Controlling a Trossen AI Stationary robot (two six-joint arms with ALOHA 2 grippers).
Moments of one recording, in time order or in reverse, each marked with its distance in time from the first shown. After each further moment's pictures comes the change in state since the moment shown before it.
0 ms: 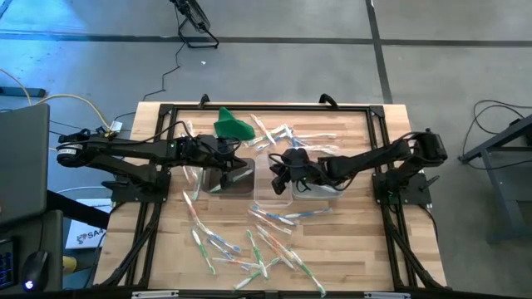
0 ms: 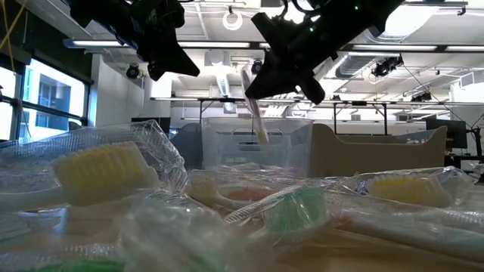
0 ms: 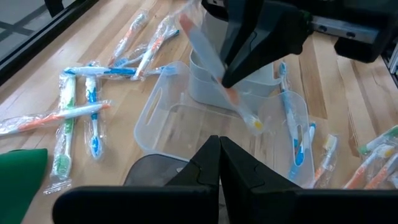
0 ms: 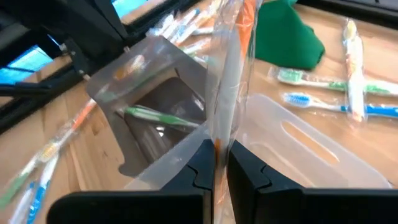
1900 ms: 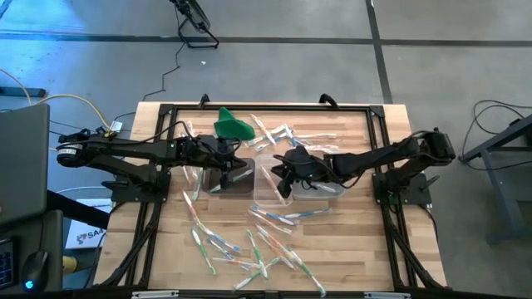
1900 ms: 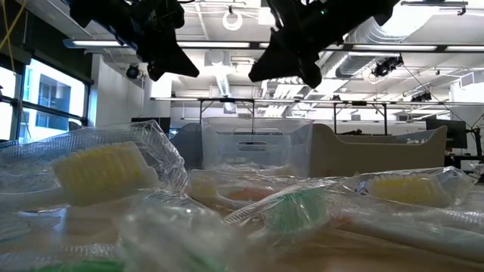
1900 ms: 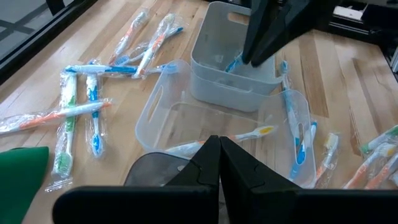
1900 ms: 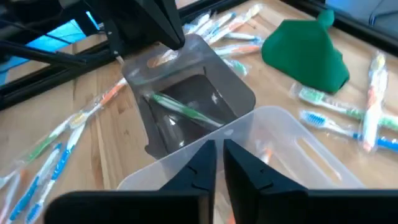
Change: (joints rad) left arm 0.000 0.000 0.000 -0.006 -0.003 0.000; right arm 0.000 -0.088 -0.001 -0.030 -0.103 -0.196
